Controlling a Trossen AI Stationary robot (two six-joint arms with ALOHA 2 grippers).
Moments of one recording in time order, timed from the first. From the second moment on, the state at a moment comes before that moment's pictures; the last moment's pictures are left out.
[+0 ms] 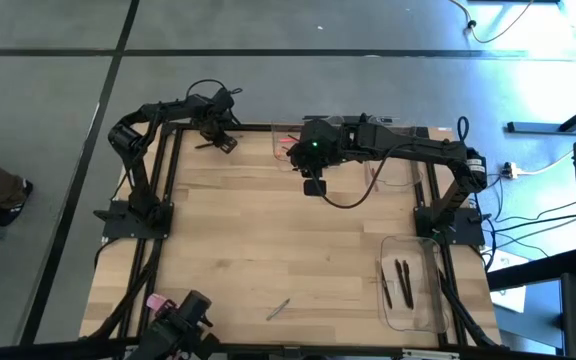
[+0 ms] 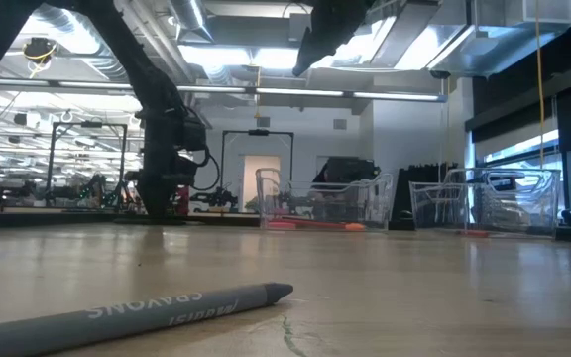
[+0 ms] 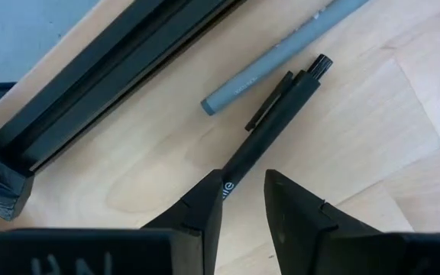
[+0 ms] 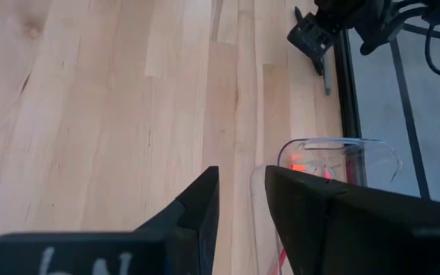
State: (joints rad) left arm 1.02 1.86 1.16 -0.74 -0.09 0.06; right arm -0.17 1.74 1.72 -0.83 0.05 -0.32
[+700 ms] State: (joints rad) left arm 0.95 1.86 1.21 -0.88 0.00 0.11; right arm -0.21 1.74 1.72 -0.83 0.05 -0.33
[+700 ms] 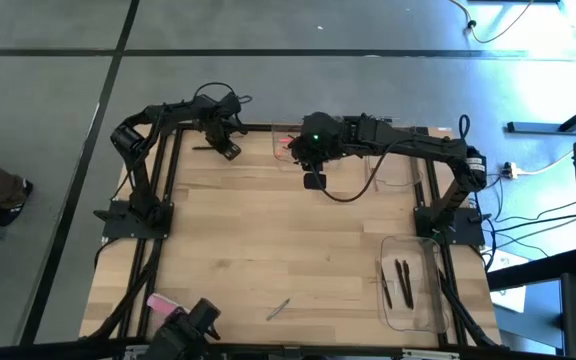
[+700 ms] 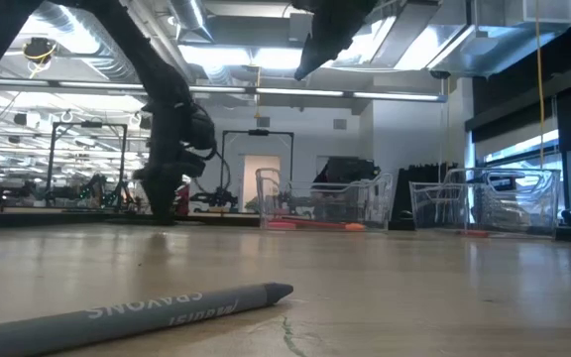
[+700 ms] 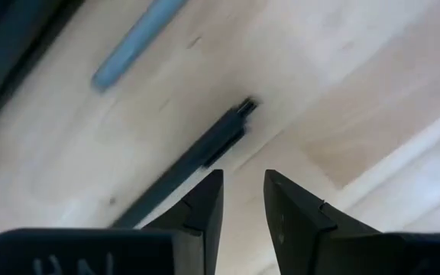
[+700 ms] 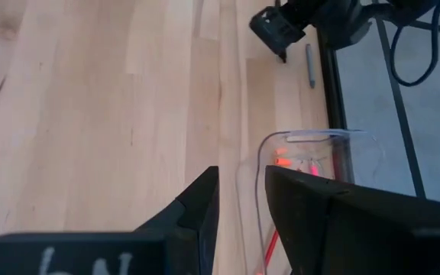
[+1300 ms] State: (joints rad) left arm 0.89 1.86 1.20 -0.75 -0.14 0.32; right arm -0.23 1.74 1.72 -0.83 0.05 -0.32
